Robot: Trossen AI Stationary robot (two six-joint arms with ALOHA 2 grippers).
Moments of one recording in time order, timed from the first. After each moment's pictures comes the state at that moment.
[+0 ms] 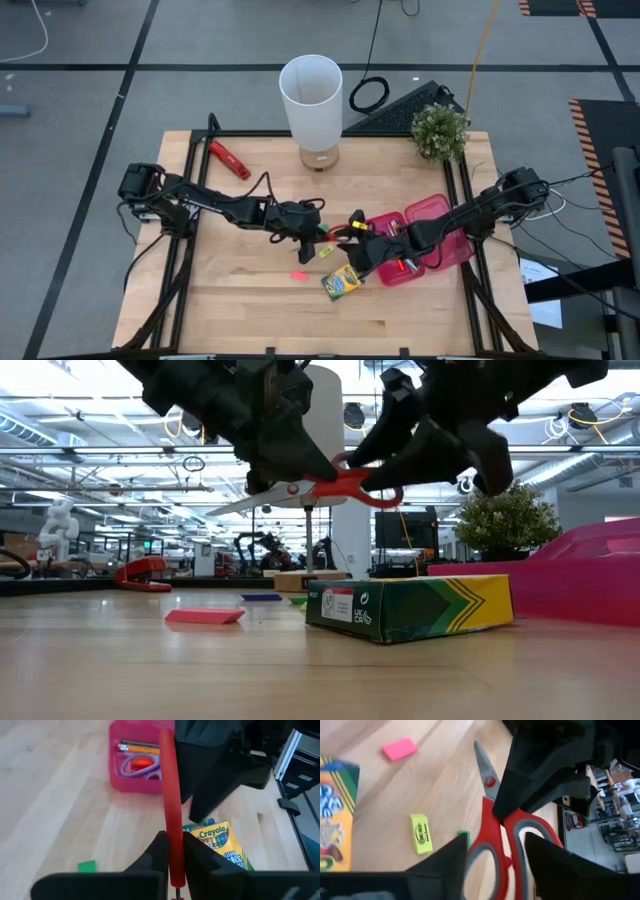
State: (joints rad) left arm -0.12 1.63 0.94 0.12 0.01 -0.38; right arm 0.35 1.57 0.82 0.15 0.55 -0.60
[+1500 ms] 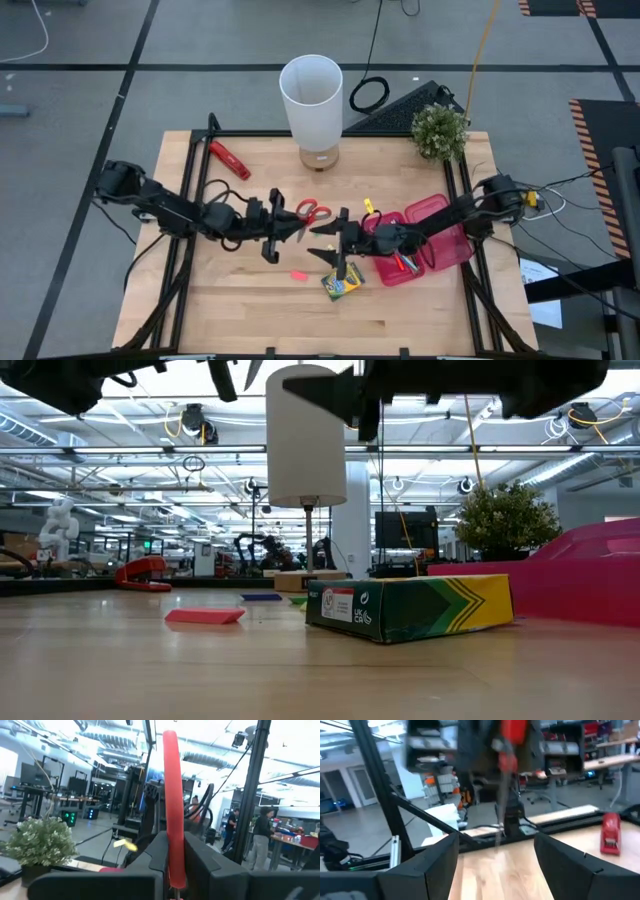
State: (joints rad) left arm -0.27 1.43 0.55 1.27 -0.28 -0.10; right arm 0.29 1.78 0.82 1.04 0.36 0.19
